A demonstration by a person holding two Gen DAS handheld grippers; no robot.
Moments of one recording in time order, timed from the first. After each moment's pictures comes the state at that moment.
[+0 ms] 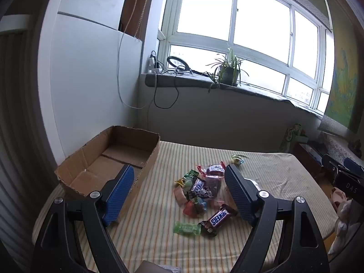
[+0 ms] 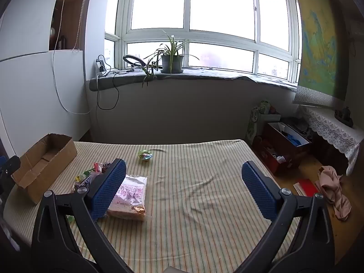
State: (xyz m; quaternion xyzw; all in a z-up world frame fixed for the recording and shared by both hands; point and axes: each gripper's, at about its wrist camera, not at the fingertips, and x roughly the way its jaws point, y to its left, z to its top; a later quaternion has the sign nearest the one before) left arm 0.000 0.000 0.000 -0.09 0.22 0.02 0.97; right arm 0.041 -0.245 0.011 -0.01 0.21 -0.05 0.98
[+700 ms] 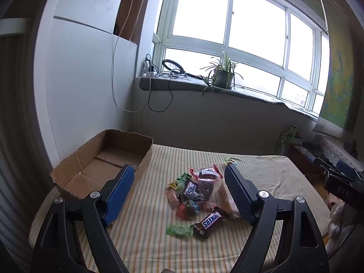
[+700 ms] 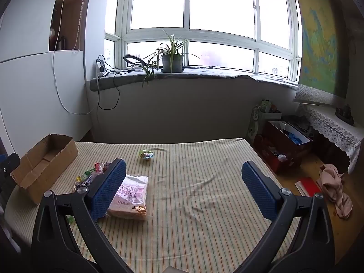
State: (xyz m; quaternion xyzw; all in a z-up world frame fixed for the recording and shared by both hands) left arm -0.001 -0.004 0.008 -0.08 0.21 0.01 0.97; right arm 0.040 -0.243 0.009 0.00 0.21 -0.05 0.98
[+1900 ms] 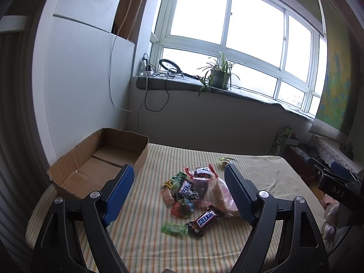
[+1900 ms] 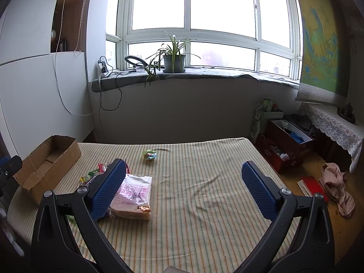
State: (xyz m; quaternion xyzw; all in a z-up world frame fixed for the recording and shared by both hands) left arm -0.006 -0.007 0.006 -0.09 0.21 -0.01 0.97; right arm 0.039 -0.240 0.012 0.00 0.21 -0.04 0.98
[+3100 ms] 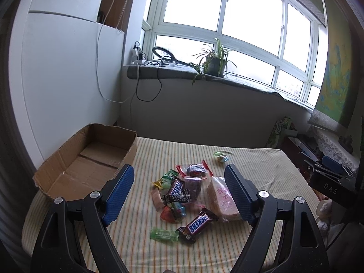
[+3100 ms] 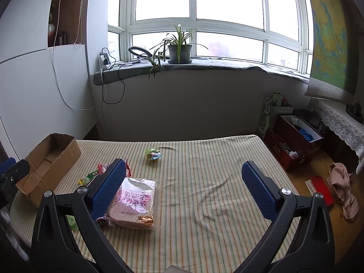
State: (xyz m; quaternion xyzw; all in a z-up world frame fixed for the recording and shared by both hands) left arm 0.035 -0.023 0.005 -0.08 0.25 -0.02 0.96; right arm 0.088 -0.241 0.004 0.01 0.25 -0.02 0.97
